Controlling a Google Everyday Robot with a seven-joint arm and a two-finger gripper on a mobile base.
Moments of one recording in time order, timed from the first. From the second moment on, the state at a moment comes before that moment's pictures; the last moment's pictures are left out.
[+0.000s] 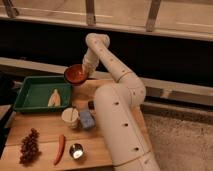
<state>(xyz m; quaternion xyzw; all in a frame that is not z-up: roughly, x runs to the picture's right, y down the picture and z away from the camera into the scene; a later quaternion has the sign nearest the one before) -0.102 -0.101 0.932 -0.36 0.06 0.62 0.70</state>
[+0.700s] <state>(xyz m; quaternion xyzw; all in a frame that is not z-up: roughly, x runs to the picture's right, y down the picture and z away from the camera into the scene) -0.090 -0.088 0.878 -0.34 0.04 0.60 0.72</state>
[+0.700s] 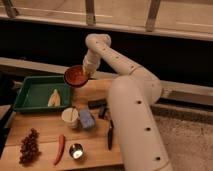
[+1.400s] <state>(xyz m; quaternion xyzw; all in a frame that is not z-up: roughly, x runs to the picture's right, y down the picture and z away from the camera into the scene) -0.106 -0.079 0.823 -0.39 -0.02 0.56 0.73</state>
